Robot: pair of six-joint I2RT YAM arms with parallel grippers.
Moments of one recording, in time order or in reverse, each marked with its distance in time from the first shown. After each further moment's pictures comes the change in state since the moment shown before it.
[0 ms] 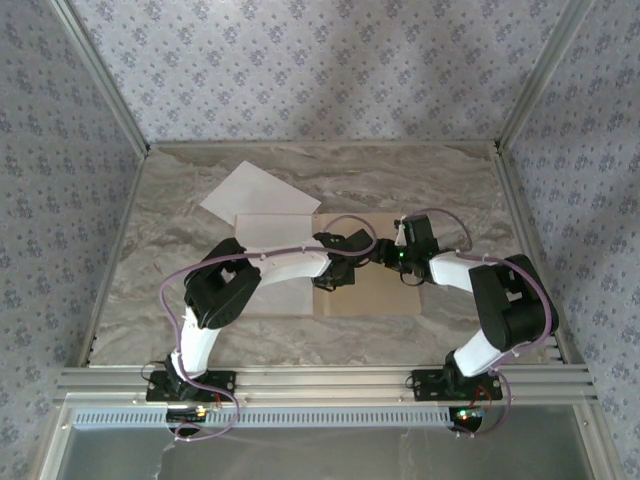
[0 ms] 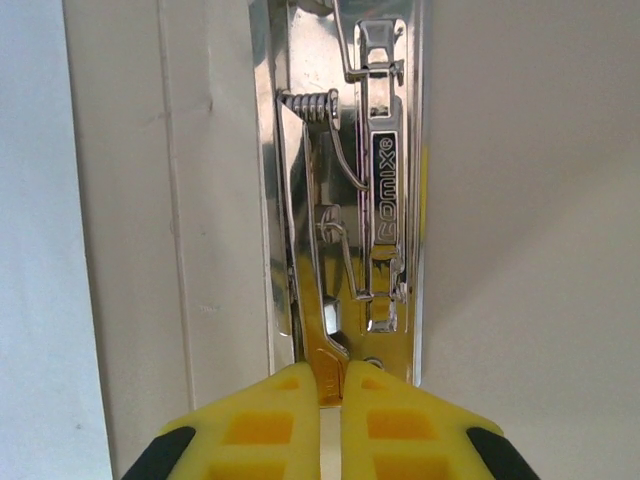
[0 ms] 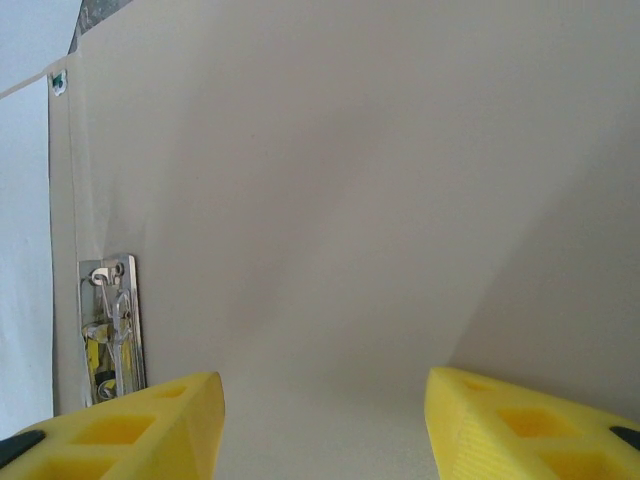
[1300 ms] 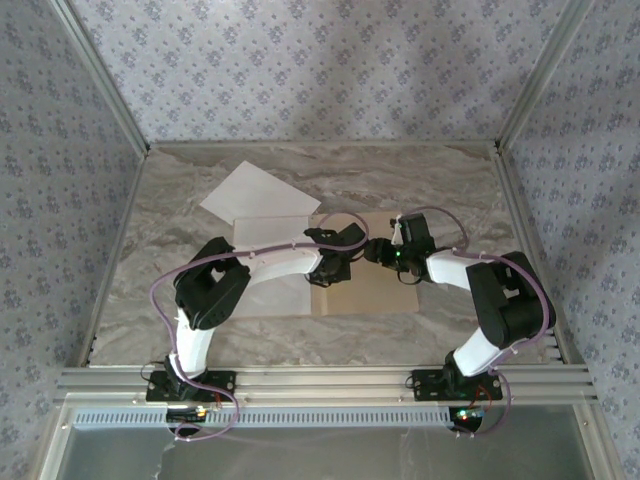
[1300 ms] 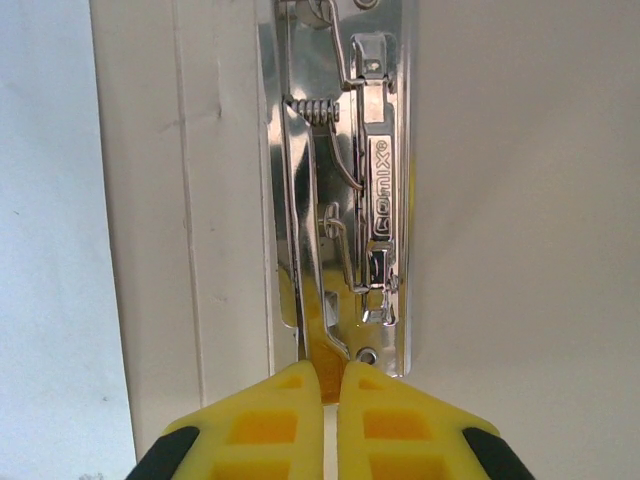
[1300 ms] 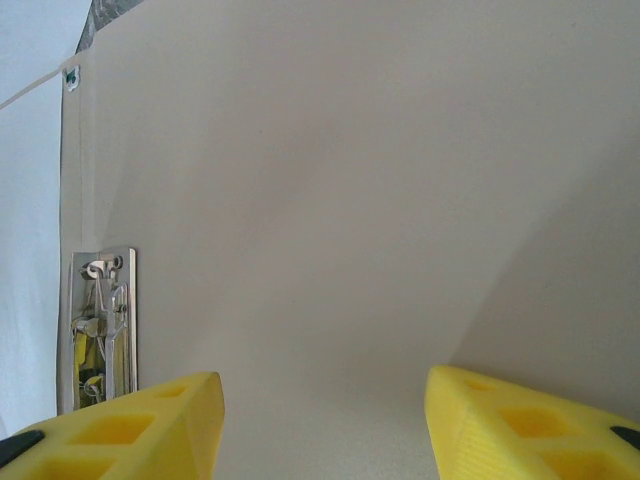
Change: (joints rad) left arm 0.034 -0.061 -0.034 0.008 0.047 0.009; right arm 0.020 0.021 0.021 0.000 0.004 -0.018
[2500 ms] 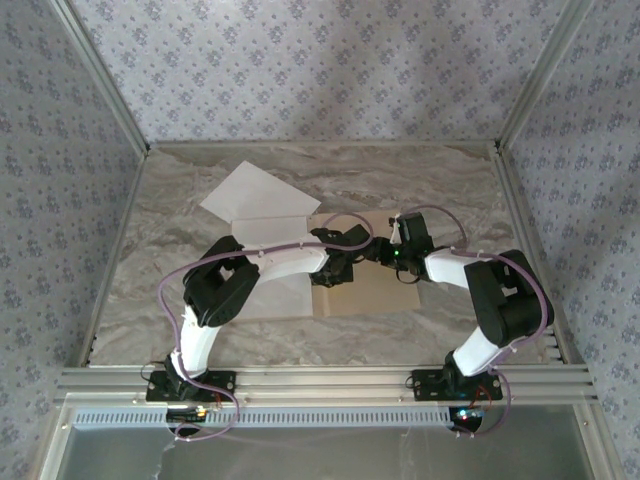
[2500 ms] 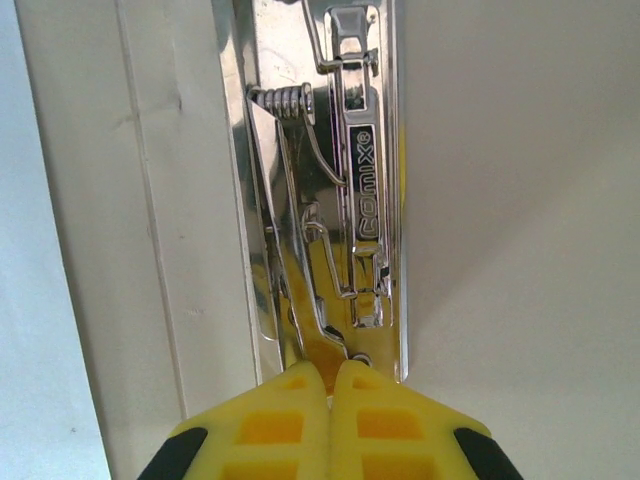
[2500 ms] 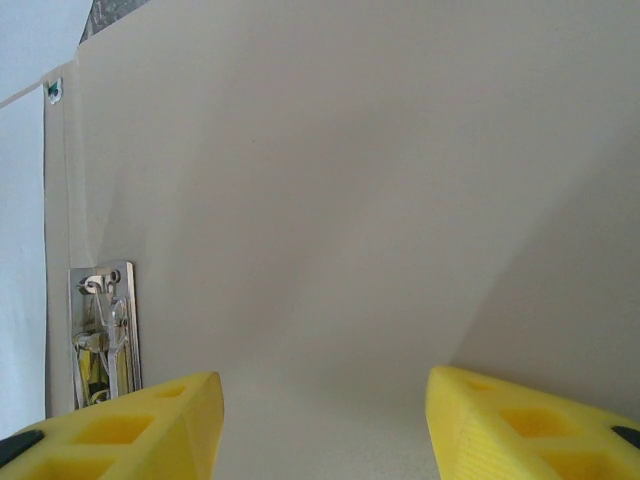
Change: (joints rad) left arm -0.008 0.064 0.051 -0.034 0.011 0.002; right arm 0.011 0.014 0.011 0.009 0.020 0.000
